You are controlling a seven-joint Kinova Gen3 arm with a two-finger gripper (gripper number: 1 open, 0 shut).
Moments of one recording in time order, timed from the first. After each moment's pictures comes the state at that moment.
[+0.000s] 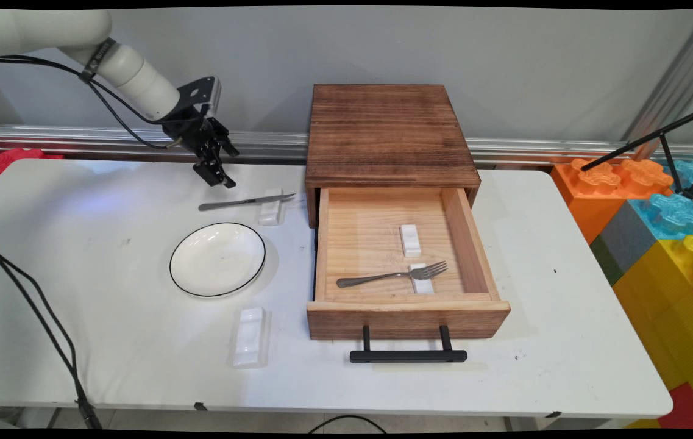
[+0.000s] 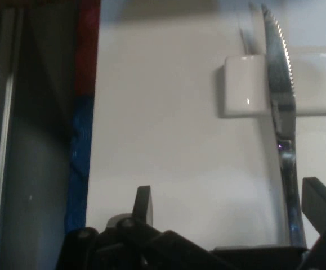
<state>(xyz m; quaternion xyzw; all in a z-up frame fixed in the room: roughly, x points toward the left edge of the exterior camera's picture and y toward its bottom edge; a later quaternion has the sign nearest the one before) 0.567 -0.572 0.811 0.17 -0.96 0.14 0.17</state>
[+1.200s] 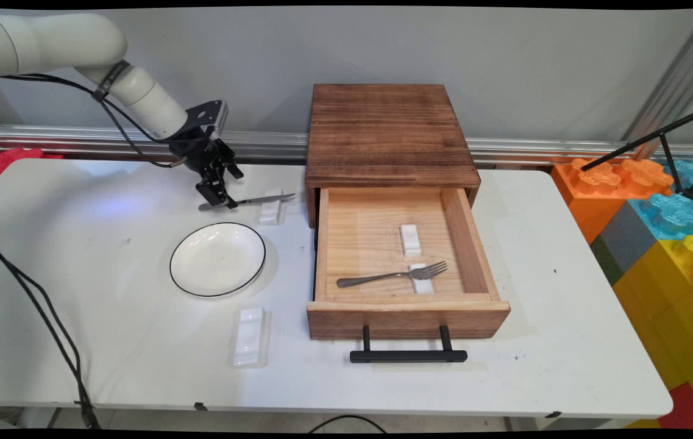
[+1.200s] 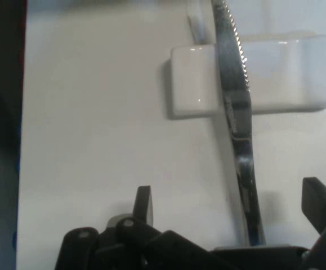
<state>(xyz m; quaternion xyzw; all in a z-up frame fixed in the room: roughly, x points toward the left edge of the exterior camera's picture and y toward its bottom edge) 0.561 -0.569 0.776 0.15 -0.97 0.09 0.18</state>
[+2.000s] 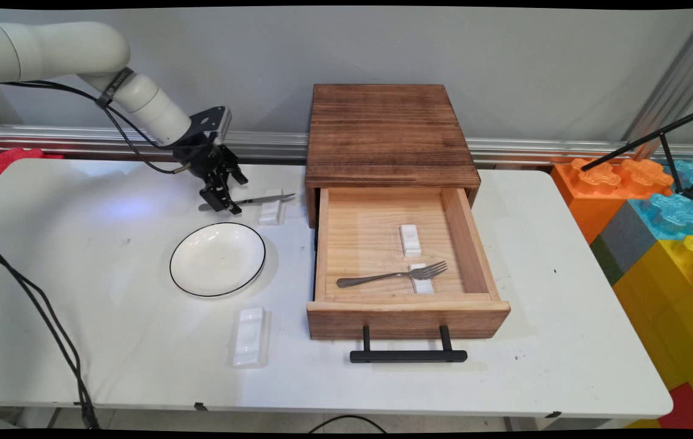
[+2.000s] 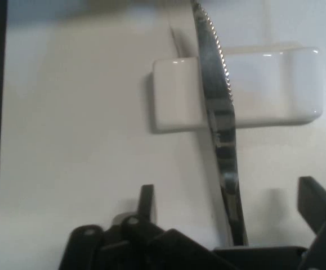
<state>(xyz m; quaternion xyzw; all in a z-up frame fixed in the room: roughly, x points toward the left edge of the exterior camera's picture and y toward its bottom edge) 0.554 -0.565 0.767 0.14 -0.97 0.09 0.19</state>
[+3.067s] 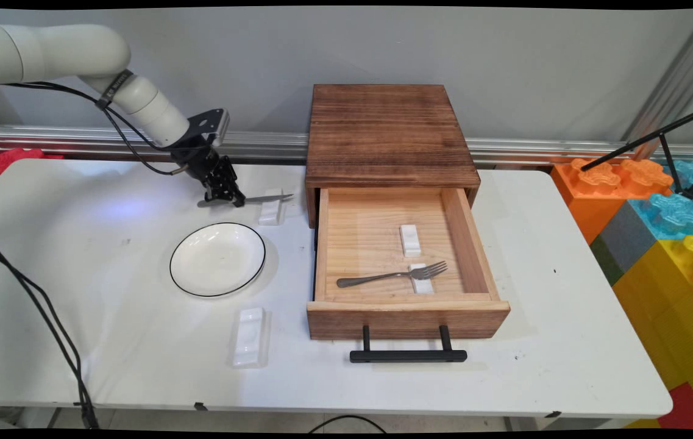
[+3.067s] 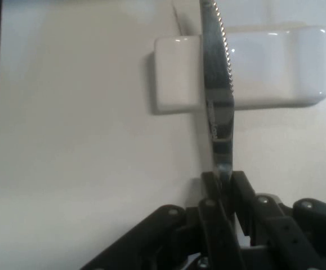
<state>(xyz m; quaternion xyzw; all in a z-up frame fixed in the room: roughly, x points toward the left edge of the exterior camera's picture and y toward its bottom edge) 0.561 -0.566 0.760 0.15 -0.97 0.08 0.18</state>
